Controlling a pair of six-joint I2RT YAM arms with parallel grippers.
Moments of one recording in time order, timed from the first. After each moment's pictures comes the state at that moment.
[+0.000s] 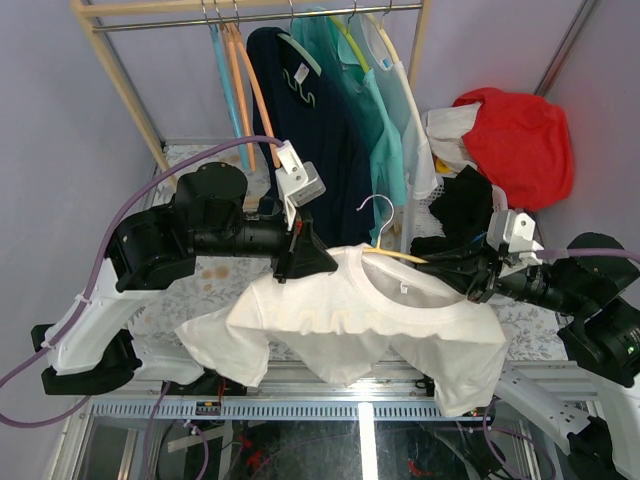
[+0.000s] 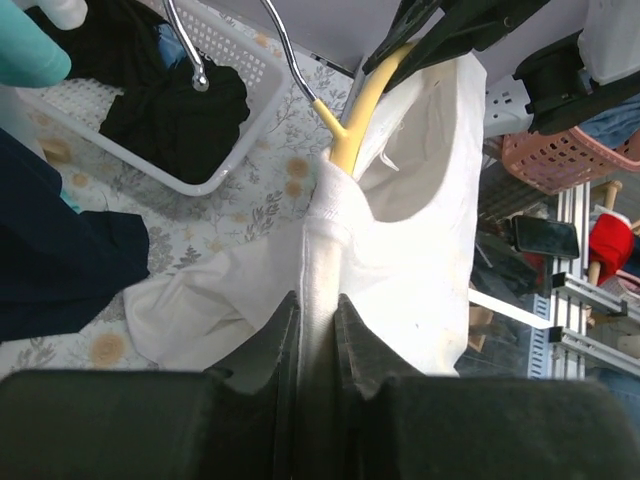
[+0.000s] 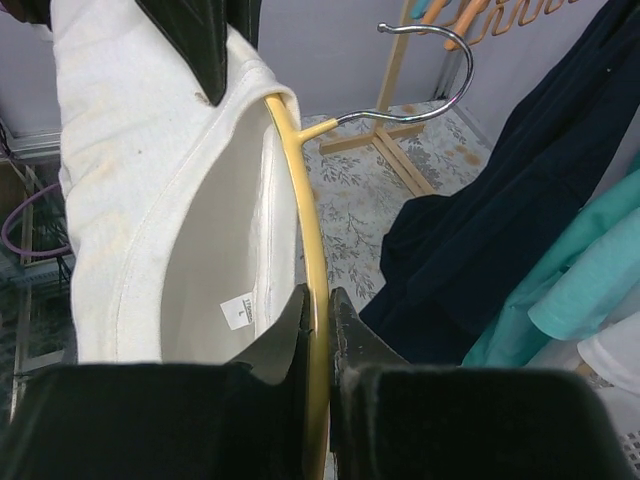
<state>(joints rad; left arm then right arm) -1.01 1.26 1.94 -1.03 0.39 -0.23 0.56 0.68 1.39 -0.78 -0.65 -0.15</state>
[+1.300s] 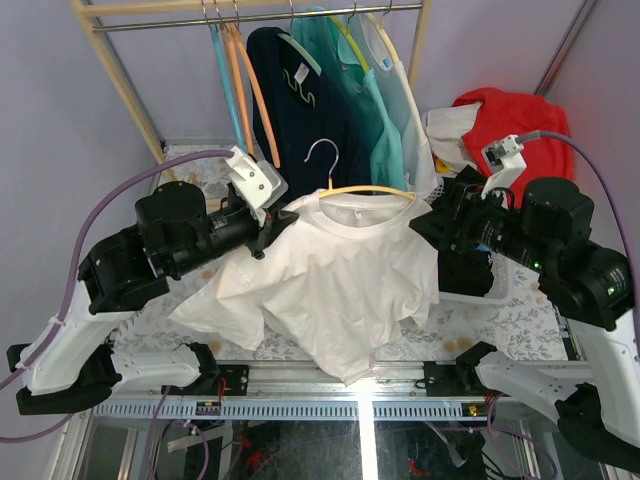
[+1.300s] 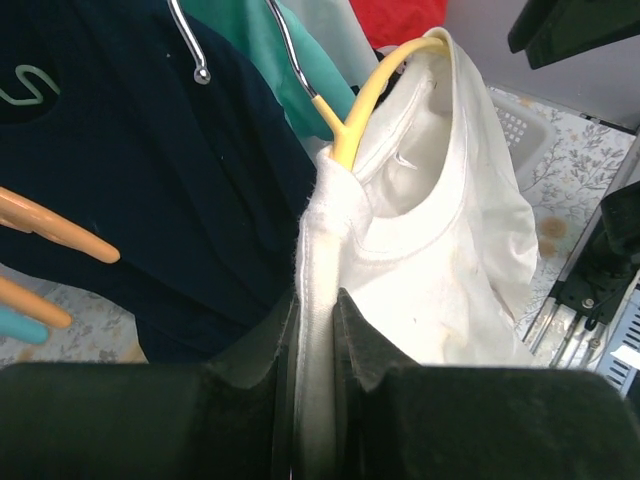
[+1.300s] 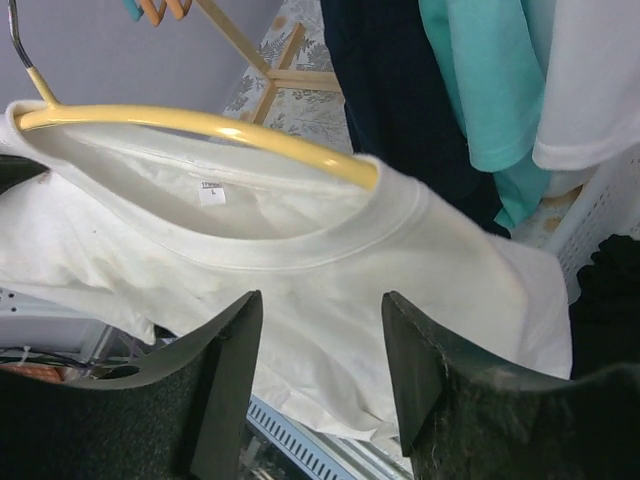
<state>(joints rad) -1.00 1.09 1.76 -0.88 -0.11 0.10 0.56 0.98 1.67 -1.03 -0.17 0.43</state>
